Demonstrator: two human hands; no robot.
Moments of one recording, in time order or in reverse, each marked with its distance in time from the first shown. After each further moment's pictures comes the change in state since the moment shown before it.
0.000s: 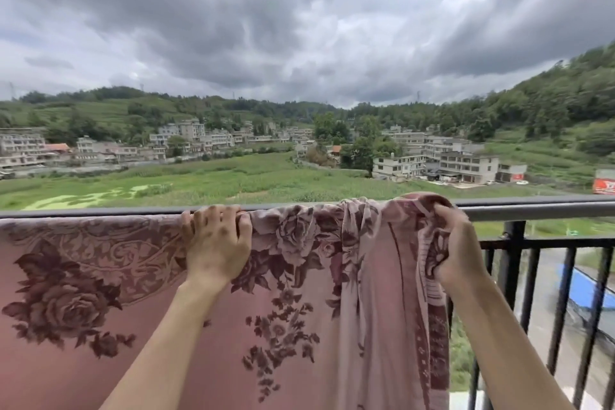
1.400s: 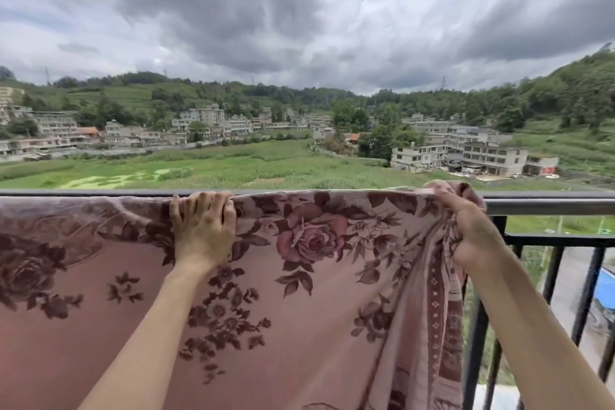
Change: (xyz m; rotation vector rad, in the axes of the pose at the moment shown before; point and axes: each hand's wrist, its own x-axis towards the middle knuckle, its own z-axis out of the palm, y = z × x) left_hand -0.019 0.096 0.040 0.029 0.067 -0.050; right_hand 0.056 -0.079 -0.112 -0.022 0.021 0.265
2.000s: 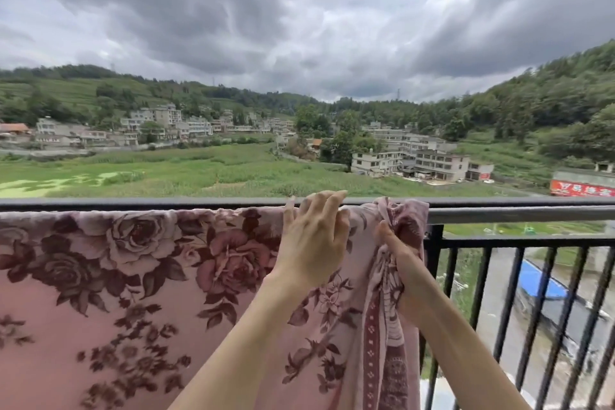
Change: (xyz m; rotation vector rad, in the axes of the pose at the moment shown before) left_hand -0.031 0.220 0.020 -0.353 -0.118 0.424; right_hand -0.011 0.025 -0.042 -0.262 -0.092 0.096
